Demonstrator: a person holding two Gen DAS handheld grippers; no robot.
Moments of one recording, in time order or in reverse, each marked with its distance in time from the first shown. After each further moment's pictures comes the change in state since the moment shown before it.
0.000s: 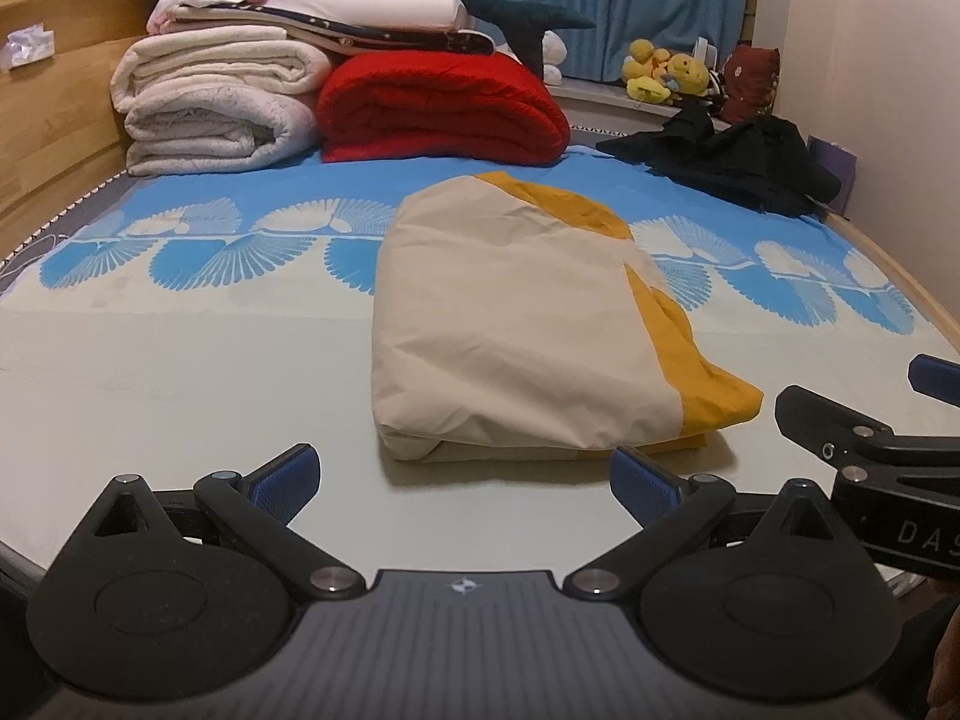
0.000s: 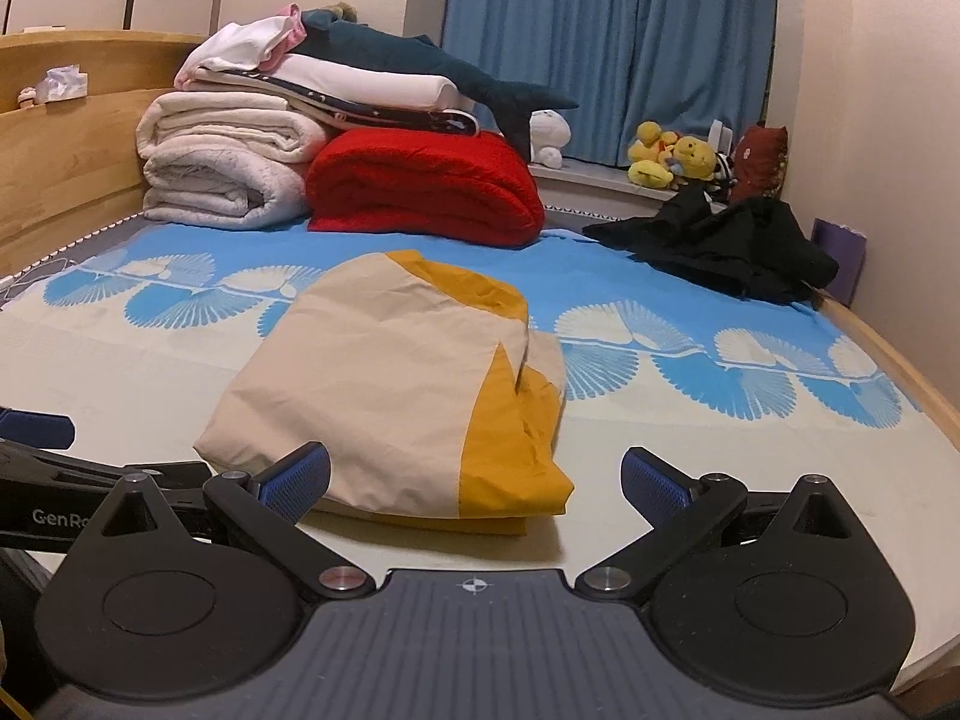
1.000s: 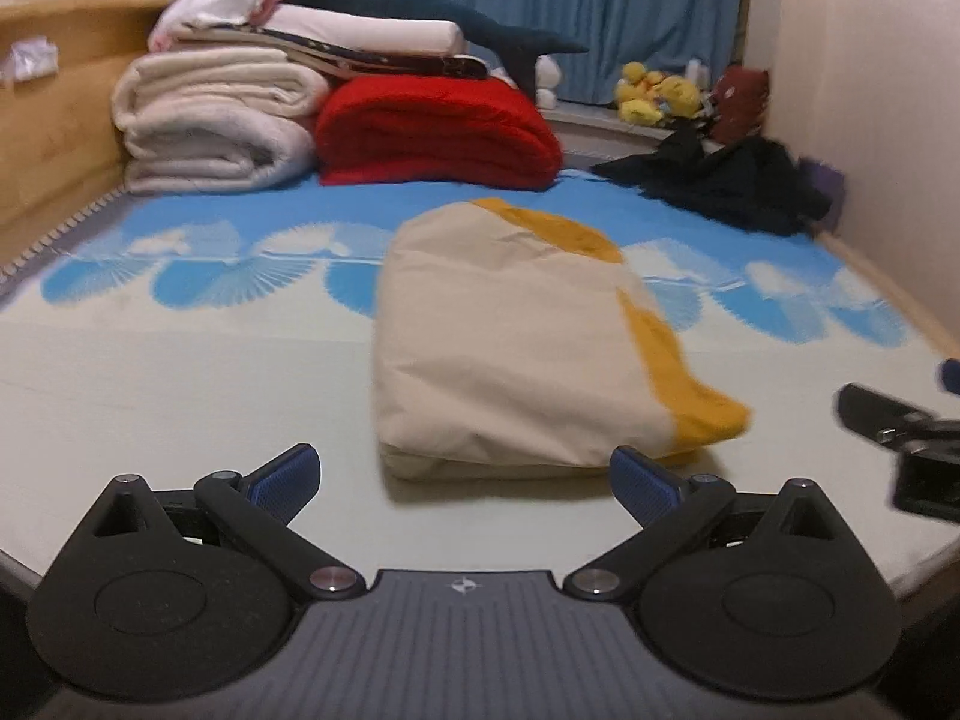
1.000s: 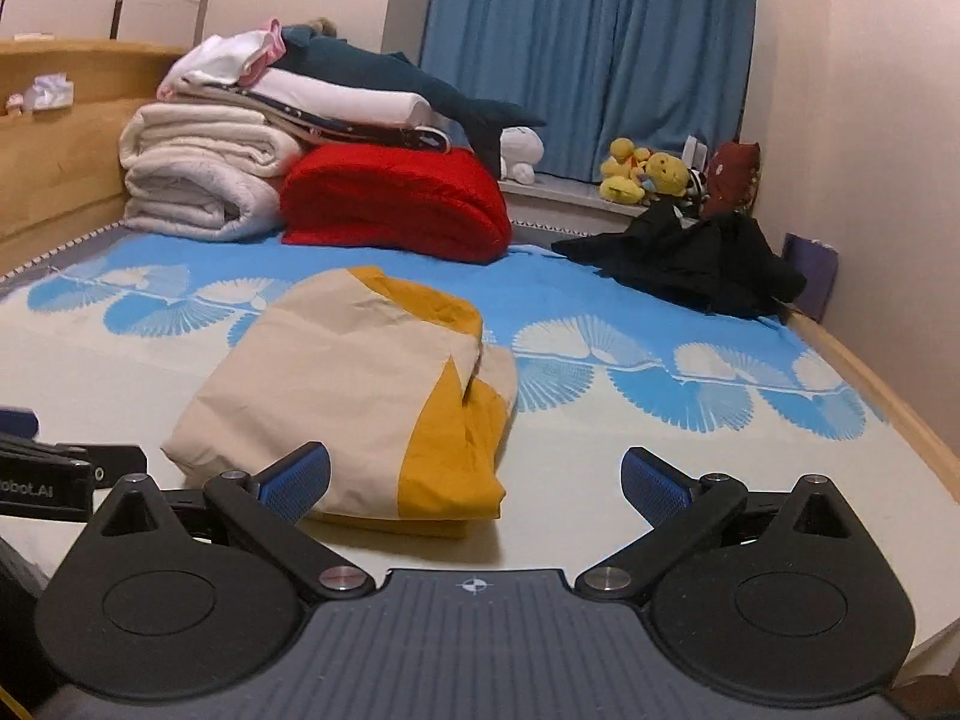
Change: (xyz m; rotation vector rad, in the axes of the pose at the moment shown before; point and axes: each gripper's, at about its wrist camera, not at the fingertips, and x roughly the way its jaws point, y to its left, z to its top) left arm -0.015 -0.005 -0.002 0.004 -0.046 0.013; right arm -0.011 -0.033 0.006 -0.007 -0.022 -0.050
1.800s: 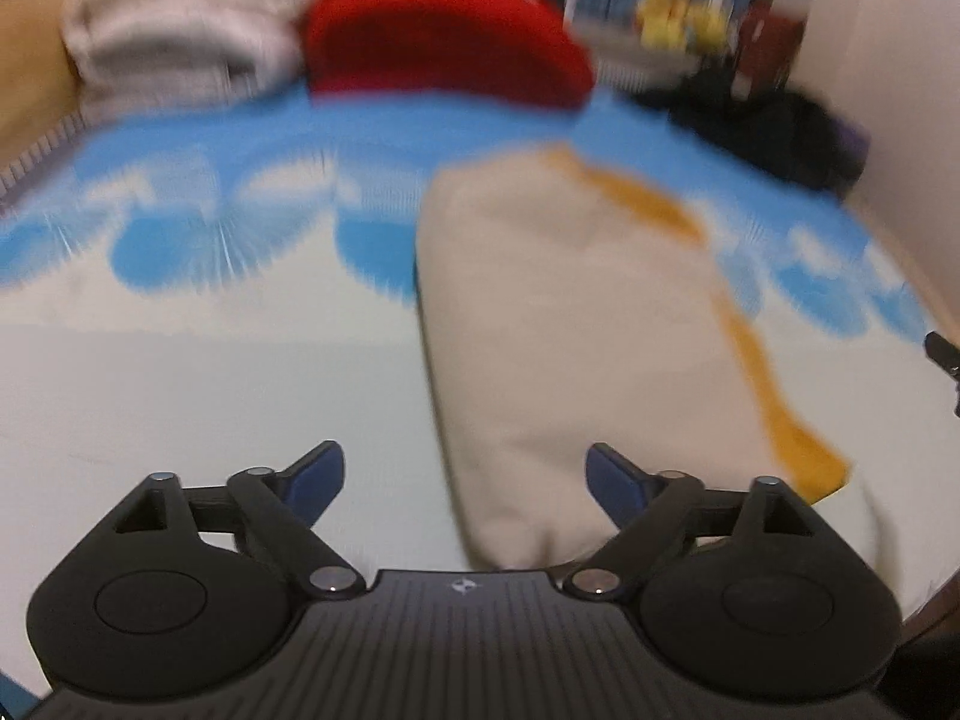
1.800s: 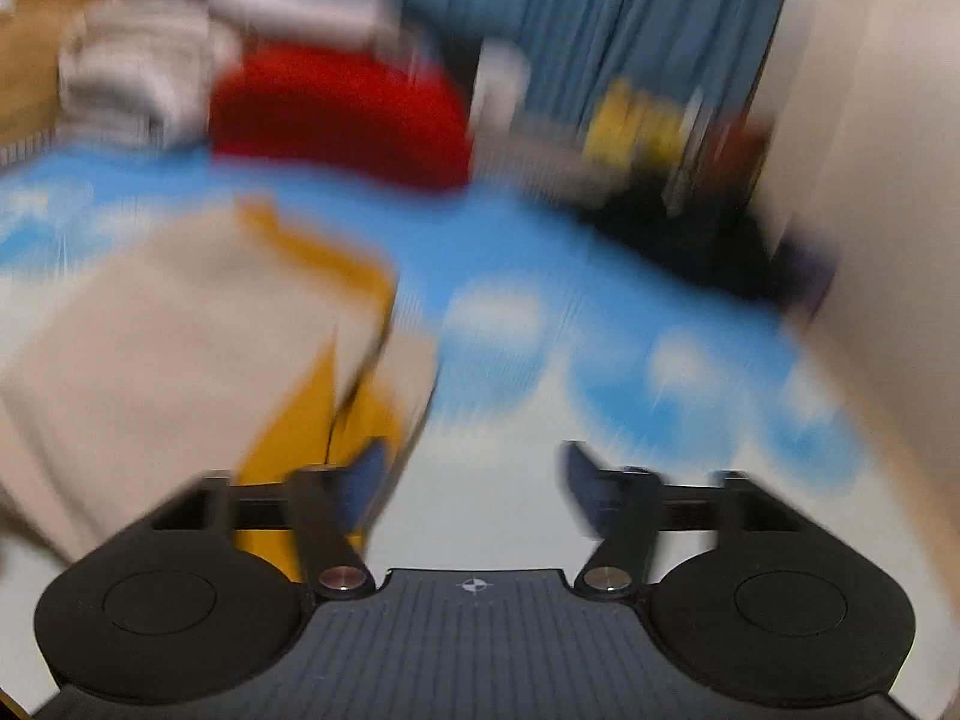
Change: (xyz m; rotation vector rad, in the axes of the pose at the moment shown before) left arm 0.096 0.102 0.092 -0.007 0.163 -0.092; right arm 0.130 -0.045 0.040 -0.120 0.025 -0.102
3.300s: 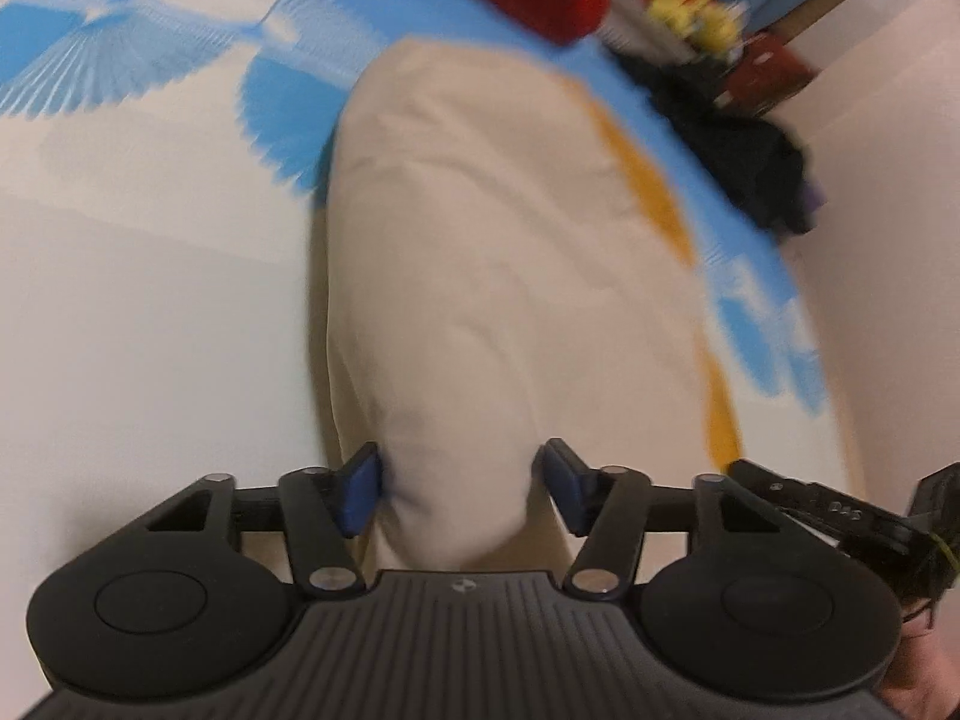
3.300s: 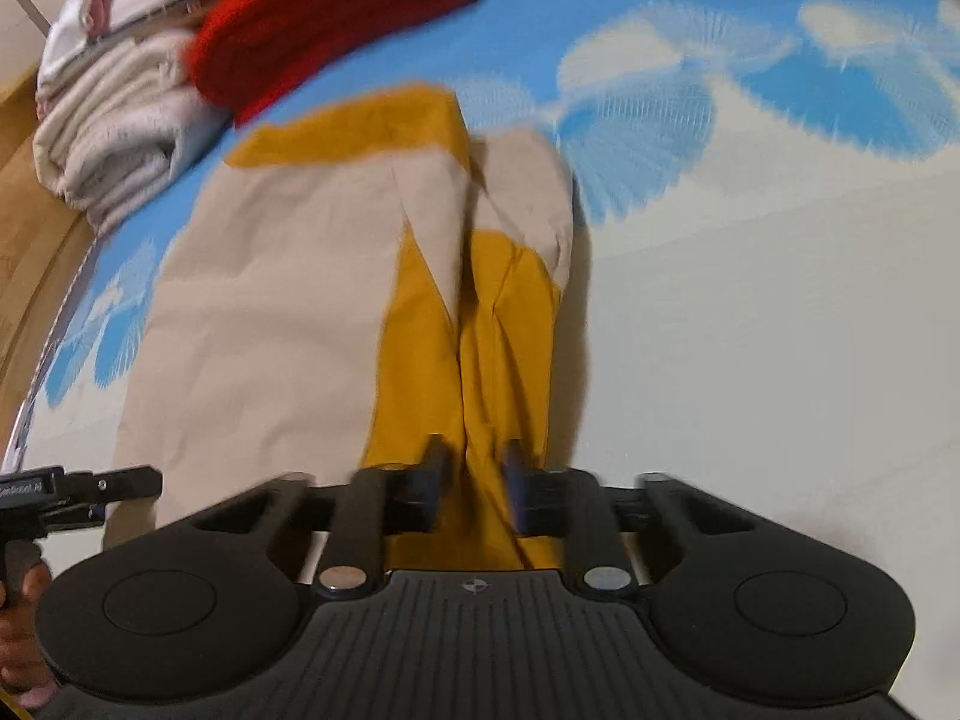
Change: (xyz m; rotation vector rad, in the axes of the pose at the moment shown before) left arm 0.150 0.050 0.032 -0.300 0.239 -0.376; right arm 0.134 0.006 -0.018 0.544 0.477 0.405
